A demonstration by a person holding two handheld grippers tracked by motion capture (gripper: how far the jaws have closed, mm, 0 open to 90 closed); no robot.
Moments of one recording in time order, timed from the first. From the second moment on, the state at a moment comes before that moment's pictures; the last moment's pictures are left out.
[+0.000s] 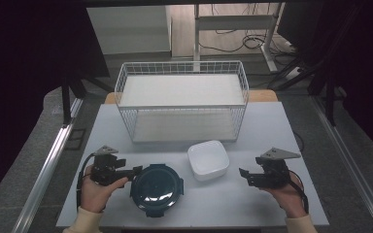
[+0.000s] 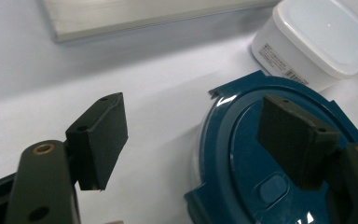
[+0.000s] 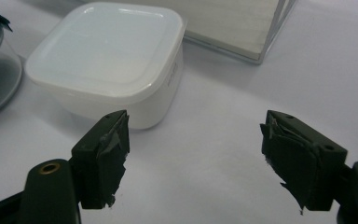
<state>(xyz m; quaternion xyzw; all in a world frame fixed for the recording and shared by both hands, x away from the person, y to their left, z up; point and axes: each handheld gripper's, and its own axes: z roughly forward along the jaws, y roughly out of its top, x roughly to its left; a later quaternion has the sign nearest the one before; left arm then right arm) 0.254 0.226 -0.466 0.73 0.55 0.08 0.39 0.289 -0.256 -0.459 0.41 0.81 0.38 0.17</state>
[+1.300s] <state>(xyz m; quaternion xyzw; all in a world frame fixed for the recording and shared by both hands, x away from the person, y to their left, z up) 0.250 0.234 -0.467 0.72 0.53 0.02 0.44 0.264 -0.190 -0.453 0.44 0.78 0.44 0.04</state>
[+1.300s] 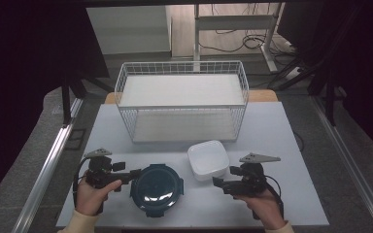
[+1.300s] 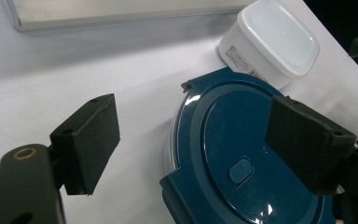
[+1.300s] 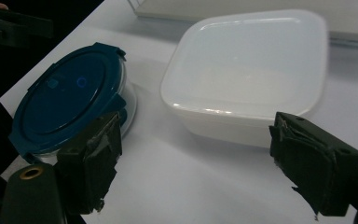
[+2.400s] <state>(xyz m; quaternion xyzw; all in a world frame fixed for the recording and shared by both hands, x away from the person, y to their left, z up) 0.232 0.234 -0.492 0.71 0.55 -0.06 0.42 0.256 -0.103 -0.490 0.46 0.77 0.43 -0.10</state>
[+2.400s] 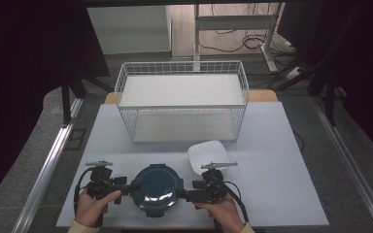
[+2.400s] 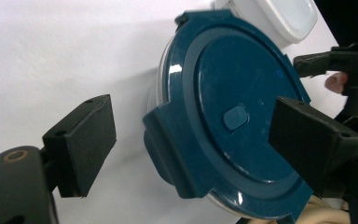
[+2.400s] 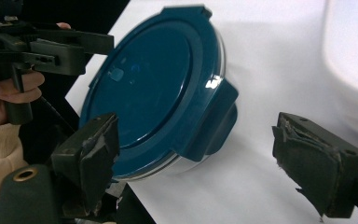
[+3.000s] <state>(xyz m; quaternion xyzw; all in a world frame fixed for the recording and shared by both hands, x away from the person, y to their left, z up) 0.233 0.231 -0.513 0.69 0.56 -0.12 0.44 0.260 -0.073 -0.514 0.50 0.74 0.43 -0.14</state>
